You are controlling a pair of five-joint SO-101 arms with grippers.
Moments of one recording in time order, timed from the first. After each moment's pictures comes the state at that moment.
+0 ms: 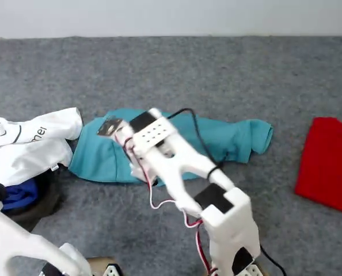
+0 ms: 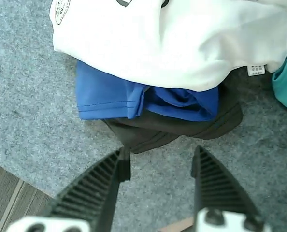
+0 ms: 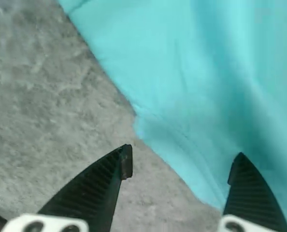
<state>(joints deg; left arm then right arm) -59.3 -34.2 17.0 99.4 -22.9 -42.7 28.0 -11.0 88.2 21.5</state>
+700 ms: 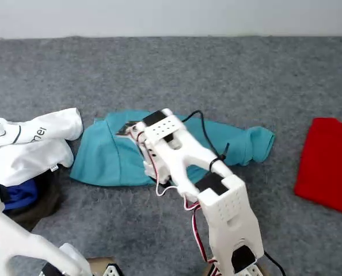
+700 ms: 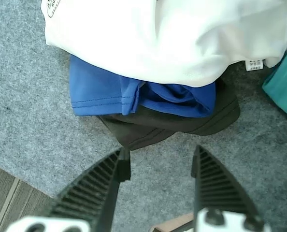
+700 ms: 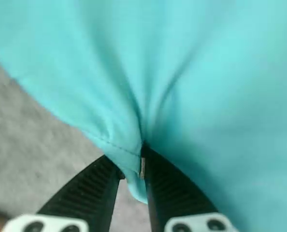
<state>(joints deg) -59.3 -34.2 18.5 99.4 -22.9 -33.1 36.5 -11.0 92.0 22.7</state>
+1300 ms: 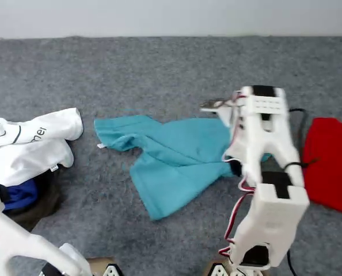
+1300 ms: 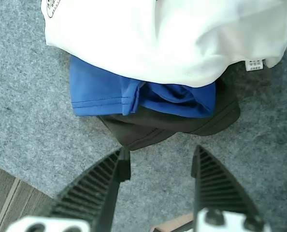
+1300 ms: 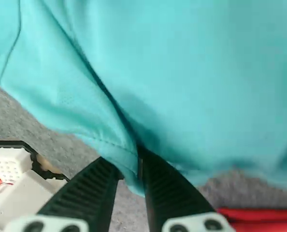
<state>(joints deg) -59.3 -34.2 18.5 99.4 -23.0 2.7 23.6 -8.4 100.4 50.4</state>
